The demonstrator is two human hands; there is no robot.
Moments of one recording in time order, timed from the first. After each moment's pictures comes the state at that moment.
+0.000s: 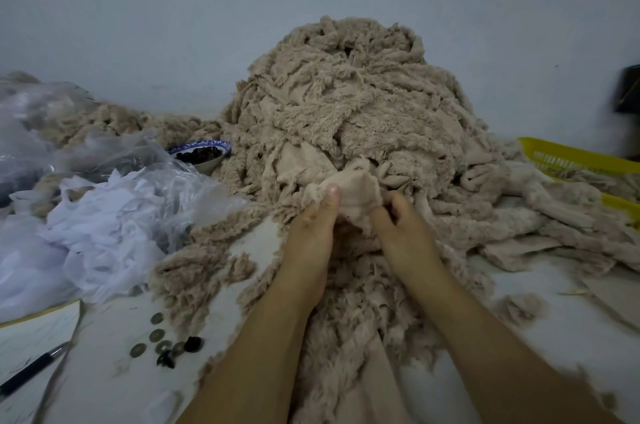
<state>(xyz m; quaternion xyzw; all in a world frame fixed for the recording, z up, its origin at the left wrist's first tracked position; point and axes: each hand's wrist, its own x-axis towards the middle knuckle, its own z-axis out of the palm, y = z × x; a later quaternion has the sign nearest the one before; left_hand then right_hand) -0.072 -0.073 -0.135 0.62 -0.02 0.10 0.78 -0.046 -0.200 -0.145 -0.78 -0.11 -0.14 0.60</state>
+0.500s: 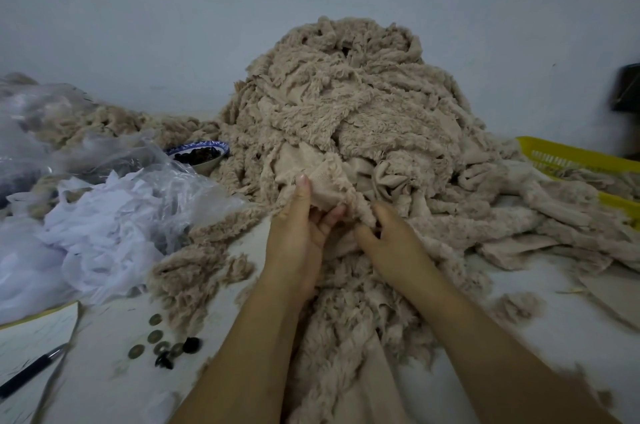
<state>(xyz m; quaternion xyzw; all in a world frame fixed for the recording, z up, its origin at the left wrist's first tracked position) -0.067 -0.063 -0.131 0.48 -0.04 0.13 0.87 -0.046 -0.200 -0.150 -0.85 -0.17 -0.10 0.48</state>
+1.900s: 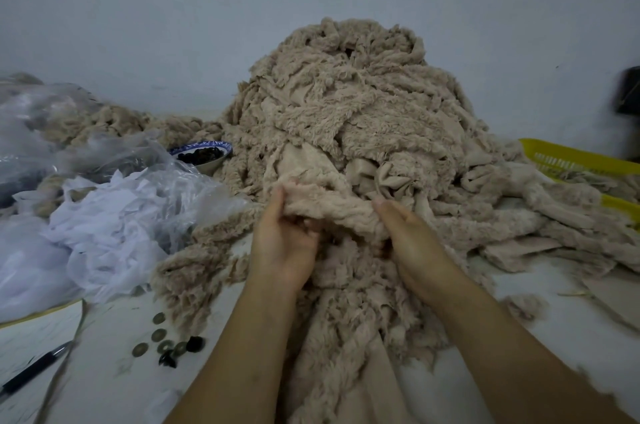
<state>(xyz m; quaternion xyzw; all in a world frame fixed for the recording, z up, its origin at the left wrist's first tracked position) -0.059 -0.043 -0.129 0.26 0.07 0.06 0.96 -0.036 -0.209 -0.153 -0.67 -0.08 0.03 0.74</state>
